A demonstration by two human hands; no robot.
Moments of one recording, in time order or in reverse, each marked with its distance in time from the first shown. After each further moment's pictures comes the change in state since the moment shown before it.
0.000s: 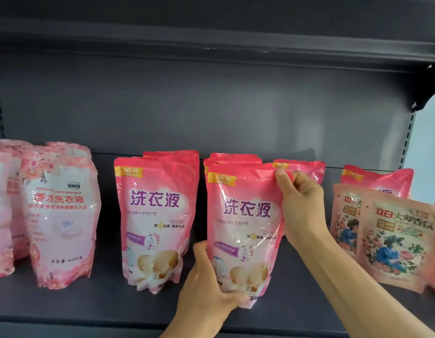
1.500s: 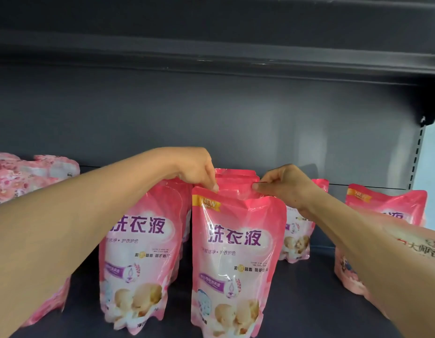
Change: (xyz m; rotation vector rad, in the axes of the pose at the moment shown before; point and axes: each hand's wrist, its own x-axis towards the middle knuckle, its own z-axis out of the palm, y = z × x) left_hand 0.166 0.148 -0.105 0.727 -0.357 0.129; right_hand 0.097 -0.011 -0.002 -0.651 -0.465 0.065
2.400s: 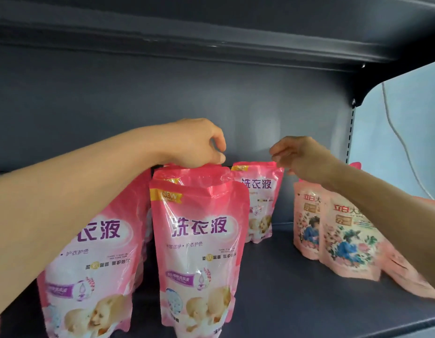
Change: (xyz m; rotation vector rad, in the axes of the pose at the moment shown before) left_hand -0.004 0.056 -0.002 0.093 0.136 0.227; right_hand -0.021 0.024 -0.076 -0.210 0.188 0.005
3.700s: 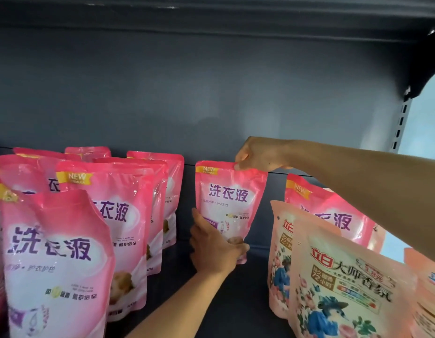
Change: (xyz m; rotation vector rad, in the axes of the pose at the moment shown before) left_hand 0.119 0.067 0.290 -0.616 0.450 -0.831; right_hand 0.144 0.080 0.005 -0.433 -0.593 -0.336
